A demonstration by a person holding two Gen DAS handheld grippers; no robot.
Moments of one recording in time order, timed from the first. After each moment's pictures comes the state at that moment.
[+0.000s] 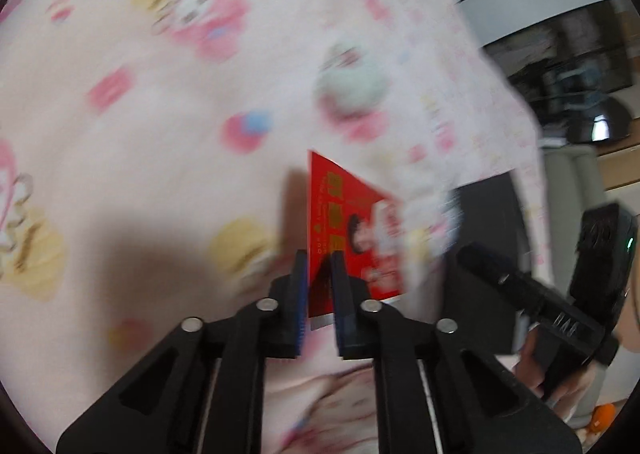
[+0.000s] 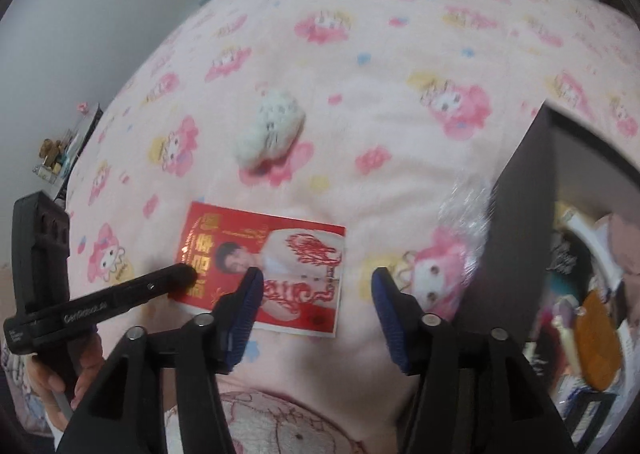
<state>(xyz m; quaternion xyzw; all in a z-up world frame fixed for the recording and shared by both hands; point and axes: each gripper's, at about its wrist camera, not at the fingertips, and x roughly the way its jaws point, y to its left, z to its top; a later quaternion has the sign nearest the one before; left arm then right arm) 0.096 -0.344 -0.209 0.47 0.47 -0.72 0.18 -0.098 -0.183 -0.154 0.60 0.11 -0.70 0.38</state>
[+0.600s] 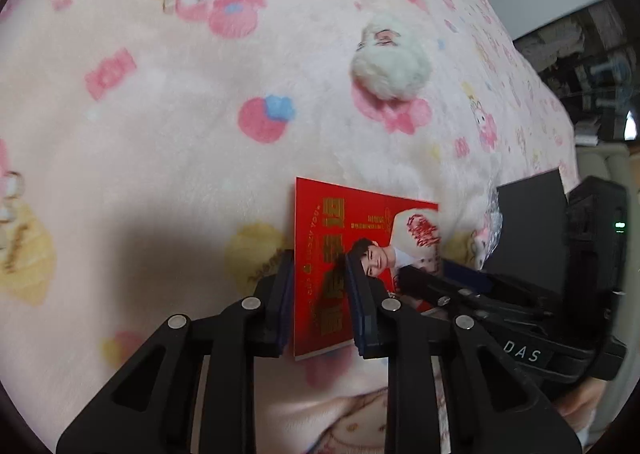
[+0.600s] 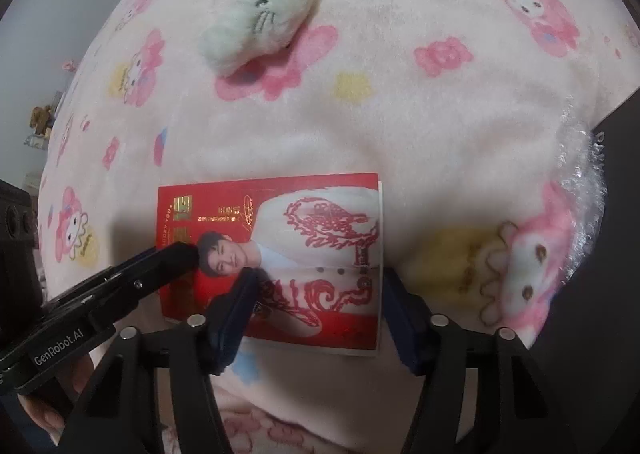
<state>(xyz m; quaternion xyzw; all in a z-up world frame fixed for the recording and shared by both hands) 0.079 -0.327 -0.208 0.48 0.43 -0.74 0.22 -0.083 -0.214 -0.212 0.65 0.16 -0.64 0.39</state>
